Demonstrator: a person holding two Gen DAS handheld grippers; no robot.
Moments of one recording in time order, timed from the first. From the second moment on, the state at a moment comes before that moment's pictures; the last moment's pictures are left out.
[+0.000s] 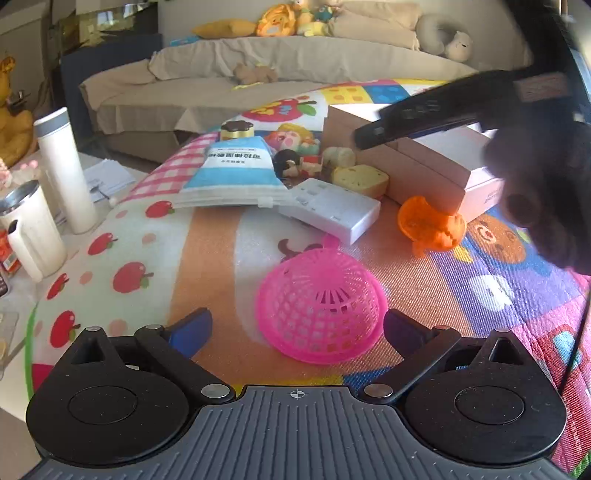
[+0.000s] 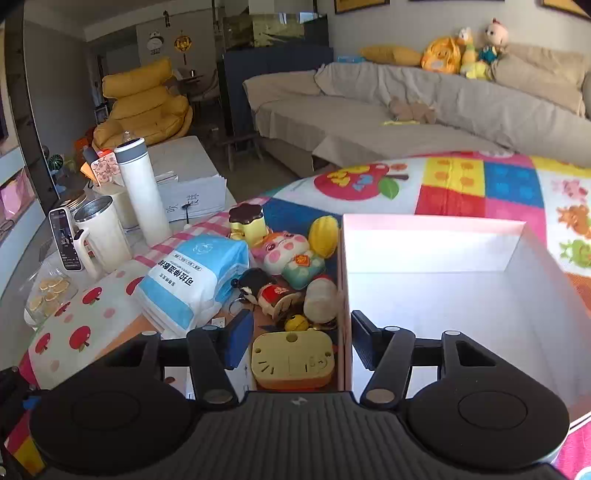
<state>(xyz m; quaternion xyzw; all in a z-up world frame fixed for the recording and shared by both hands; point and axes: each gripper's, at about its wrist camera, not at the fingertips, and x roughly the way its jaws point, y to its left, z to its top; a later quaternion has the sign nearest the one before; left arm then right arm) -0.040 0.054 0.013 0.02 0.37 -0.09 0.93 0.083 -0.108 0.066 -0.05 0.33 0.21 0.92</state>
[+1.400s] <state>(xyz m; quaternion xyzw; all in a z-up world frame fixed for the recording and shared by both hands) -0.046 0.062 0.022 0.04 0.38 -0.04 0.92 0.008 -0.110 0.031 -0.09 0.37 0.21 0.90</state>
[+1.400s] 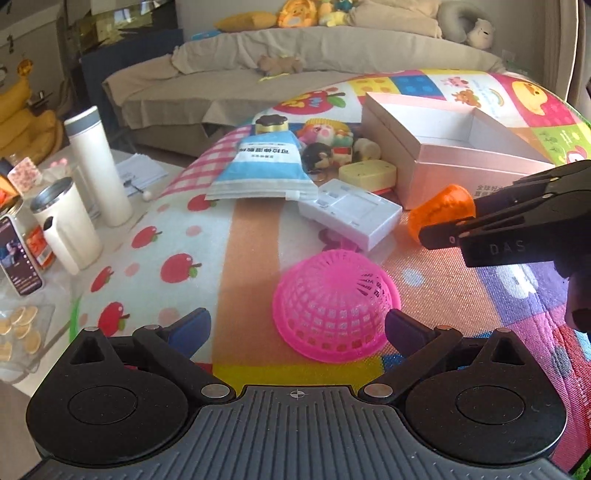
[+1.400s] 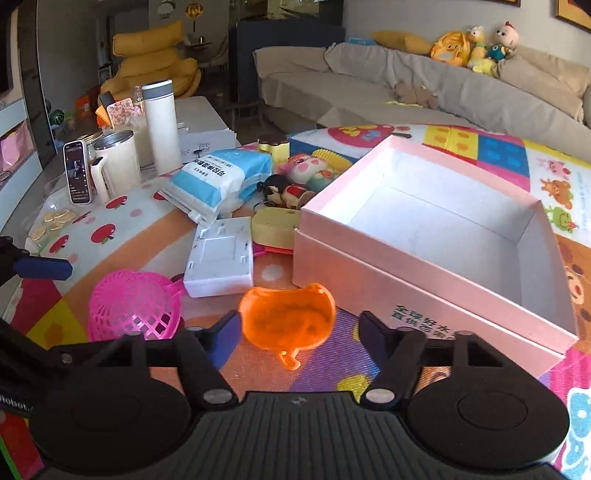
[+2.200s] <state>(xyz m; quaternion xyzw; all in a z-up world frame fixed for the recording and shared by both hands) -0.080 0.034 0.024 0.08 0.36 -0.12 0.92 -0.005 -0.130 0.042 -0.05 0.37 0.22 0.90</state>
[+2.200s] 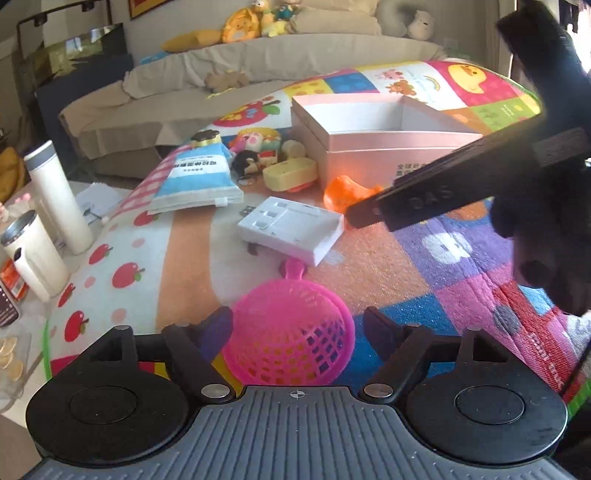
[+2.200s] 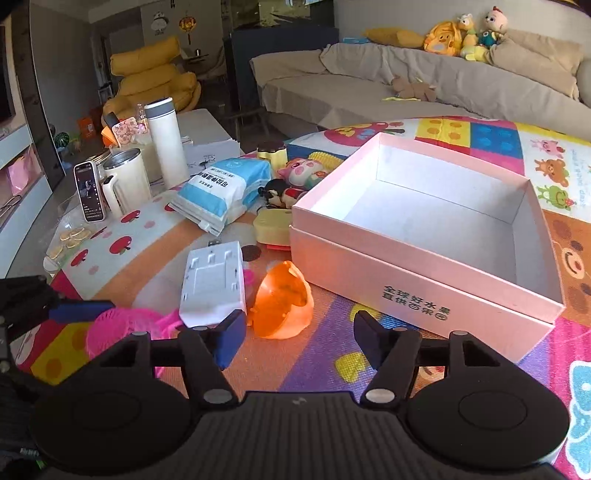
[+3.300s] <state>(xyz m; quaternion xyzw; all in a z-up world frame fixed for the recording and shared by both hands) -0.096 0.013 0.157 0.04 0.19 -0.19 0.96 -0.092 -0.186 0.134 -0.12 0.32 0.19 0.92</state>
